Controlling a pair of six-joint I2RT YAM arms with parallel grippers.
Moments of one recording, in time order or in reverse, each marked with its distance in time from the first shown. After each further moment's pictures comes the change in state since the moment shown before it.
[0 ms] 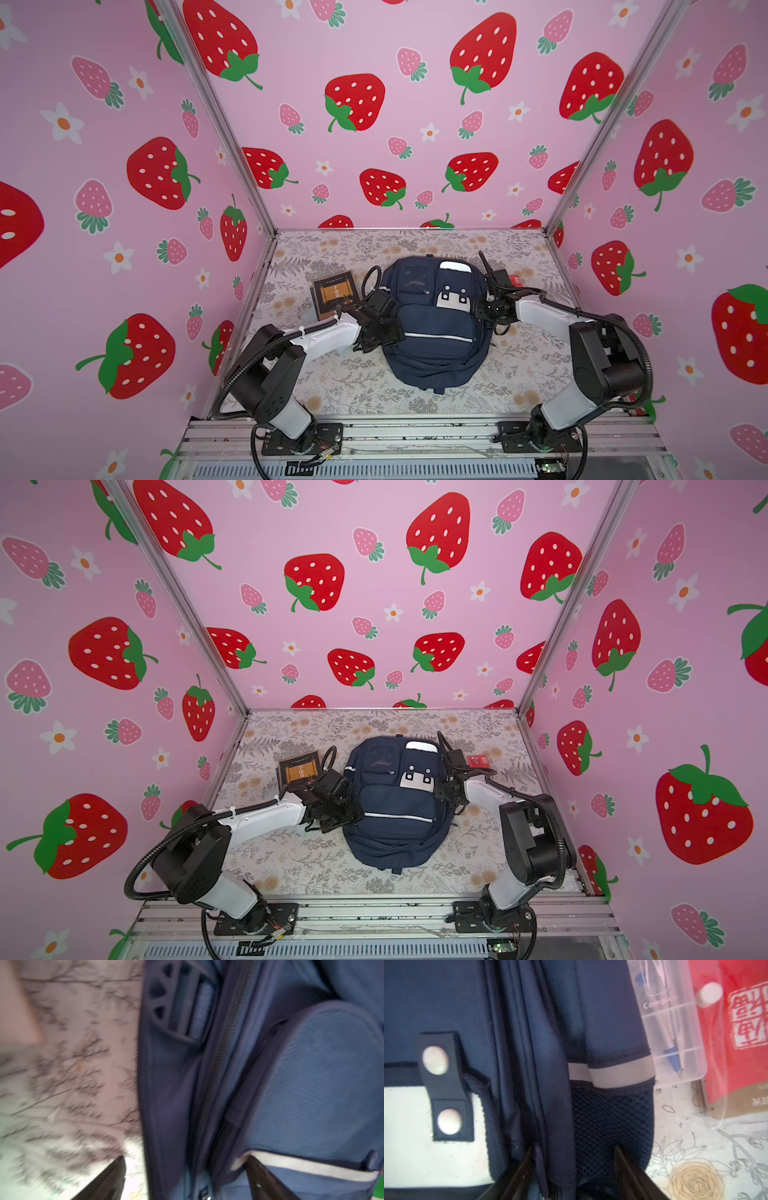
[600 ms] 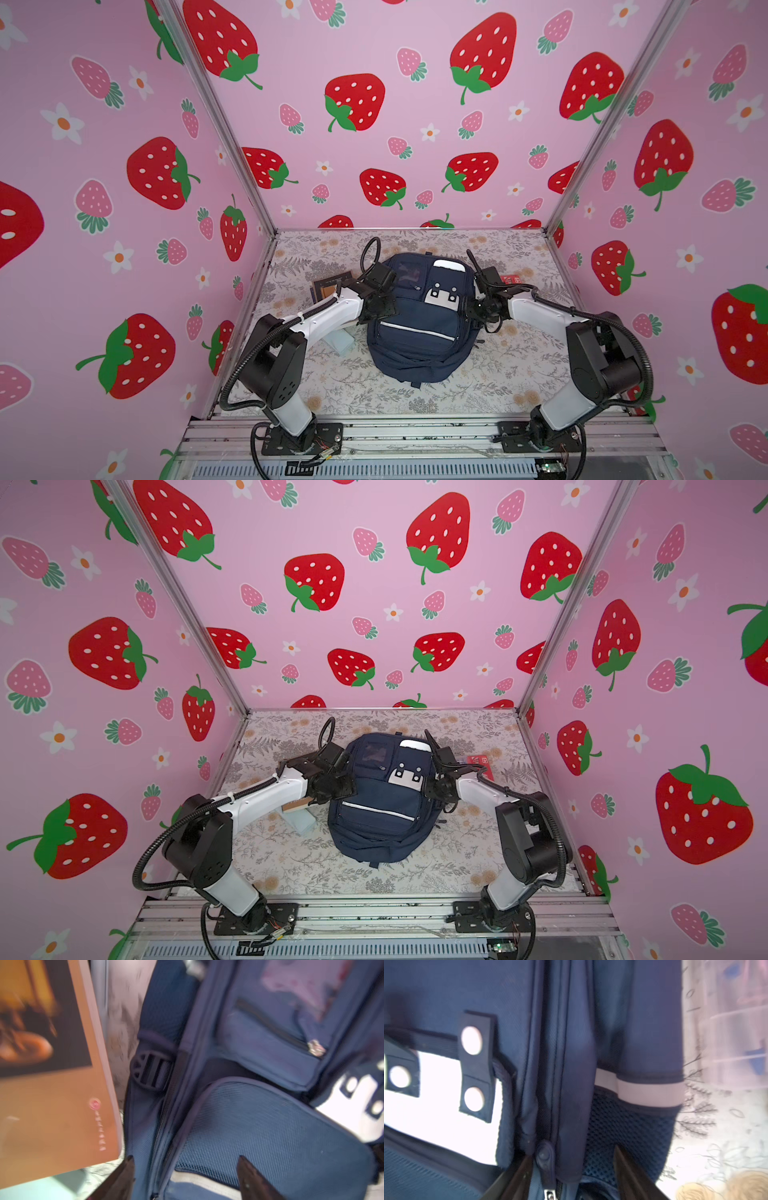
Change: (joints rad) left arm 0.036 0.063 0.309 -0.240 -0.223 0.155; right arm 0.093 0.003 0.068 -0.044 -0.068 0.005
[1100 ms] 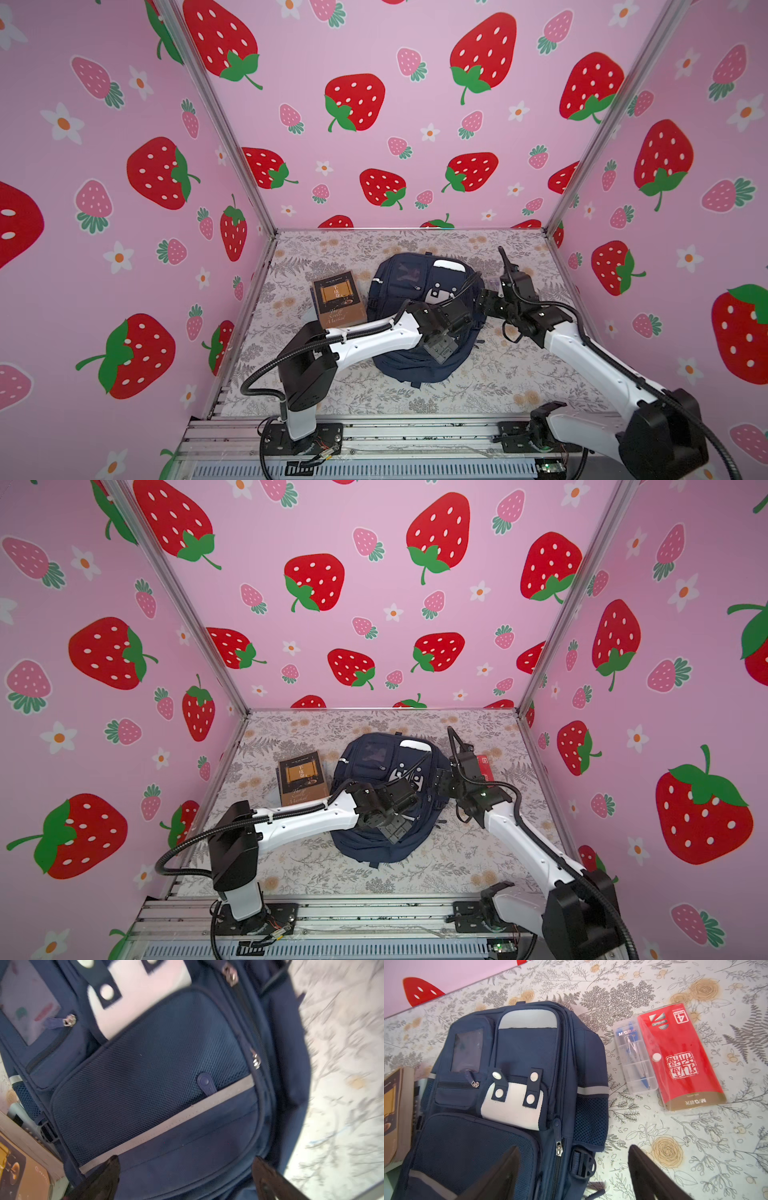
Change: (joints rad) left arm -0.480 0.184 0.255 -0.192 -0.200 0.564; right arm -0.009 -0.486 -0.186 0.053 0.139 0.034
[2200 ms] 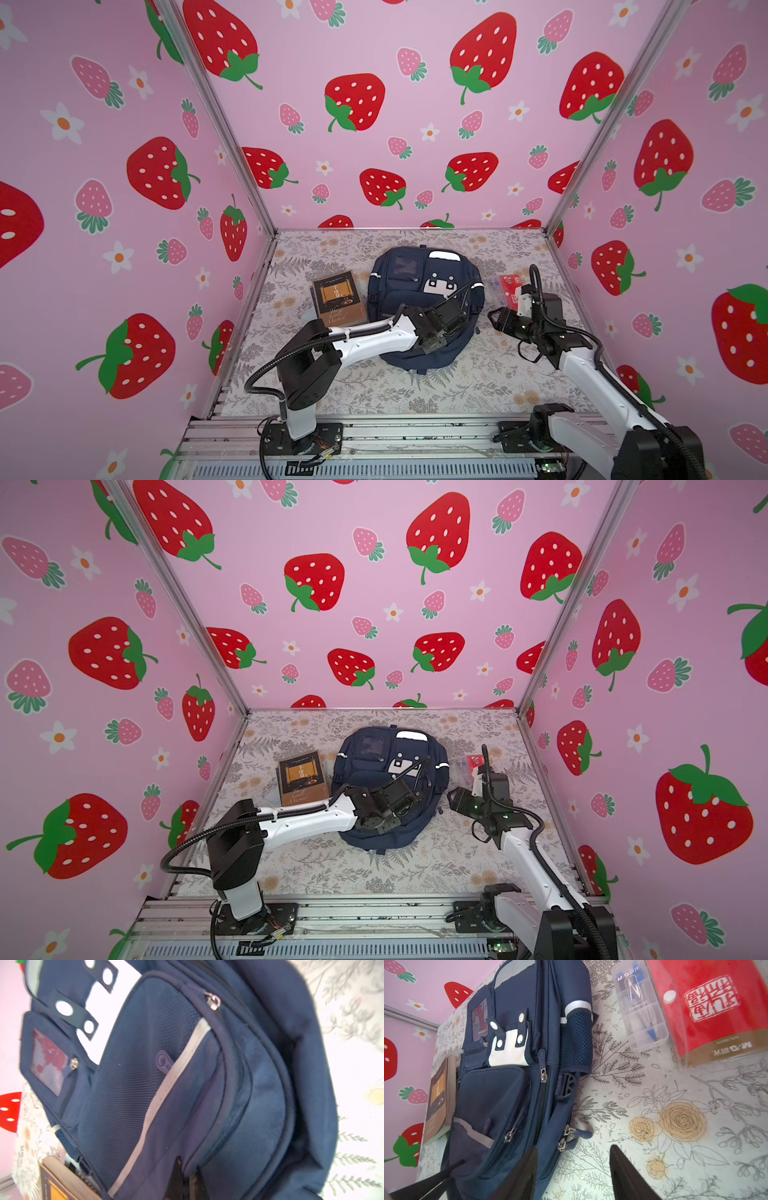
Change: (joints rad) left arm 0.037 -0.049 -0.122 0.234 -0.072 0.348; right arm -0.278 -0.122 -0.241 0.113 -0.446 -0.023
